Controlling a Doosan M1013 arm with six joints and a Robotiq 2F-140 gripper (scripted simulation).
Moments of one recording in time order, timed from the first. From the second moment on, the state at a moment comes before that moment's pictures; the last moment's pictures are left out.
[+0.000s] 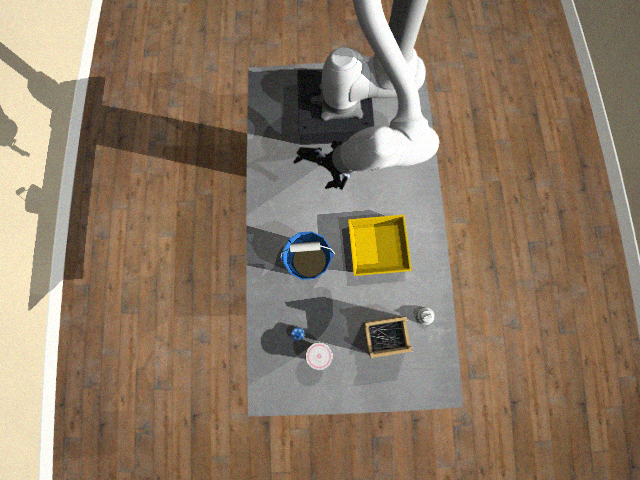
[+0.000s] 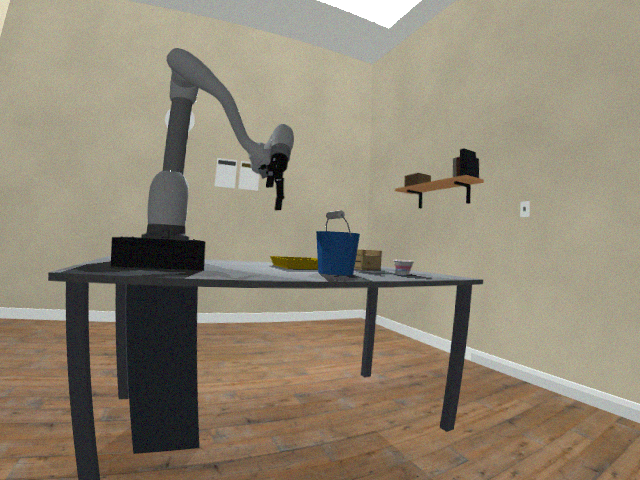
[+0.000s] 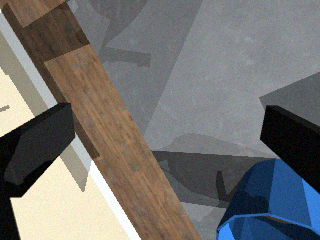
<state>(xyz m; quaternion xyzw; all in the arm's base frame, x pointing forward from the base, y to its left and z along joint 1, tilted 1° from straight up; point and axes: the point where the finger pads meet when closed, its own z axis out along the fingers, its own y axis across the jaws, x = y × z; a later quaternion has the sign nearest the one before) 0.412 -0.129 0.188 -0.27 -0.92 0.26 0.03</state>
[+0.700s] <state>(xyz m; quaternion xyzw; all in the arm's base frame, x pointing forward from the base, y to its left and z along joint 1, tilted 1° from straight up) 0.593 -0.144 0.203 -0.60 -0.80 0.08 0.00</state>
